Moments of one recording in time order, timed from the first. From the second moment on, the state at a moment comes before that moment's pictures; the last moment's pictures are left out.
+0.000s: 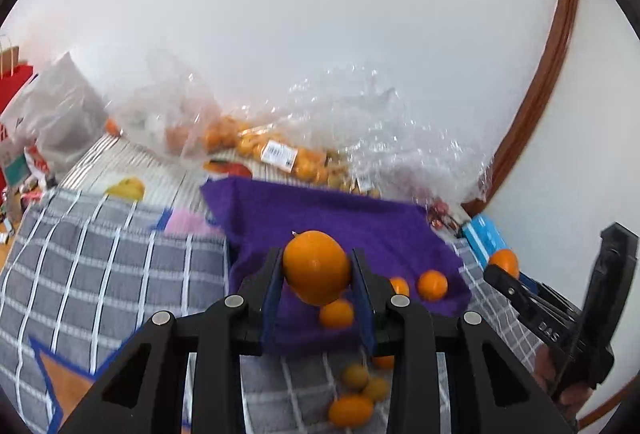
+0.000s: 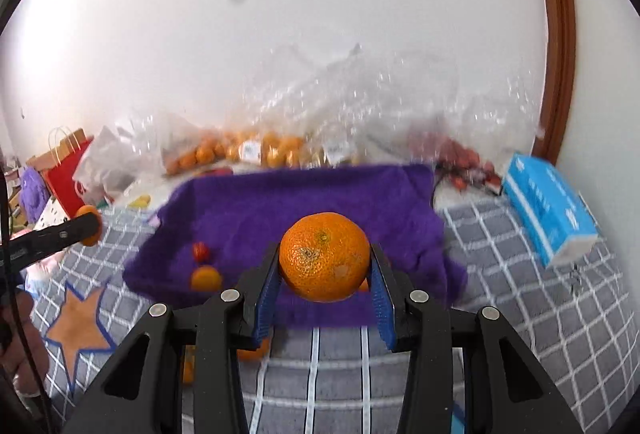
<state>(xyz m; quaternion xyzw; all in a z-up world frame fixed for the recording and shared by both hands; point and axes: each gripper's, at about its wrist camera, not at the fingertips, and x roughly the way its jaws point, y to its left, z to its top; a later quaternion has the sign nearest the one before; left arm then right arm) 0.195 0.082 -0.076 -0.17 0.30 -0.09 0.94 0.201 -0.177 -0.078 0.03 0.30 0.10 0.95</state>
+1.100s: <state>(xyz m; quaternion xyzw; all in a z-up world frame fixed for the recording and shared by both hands) 0.263 0.094 -0.136 -0.22 0.31 -0.07 0.92 0.267 -0.216 -0.130 0.07 0.33 0.04 0.94</state>
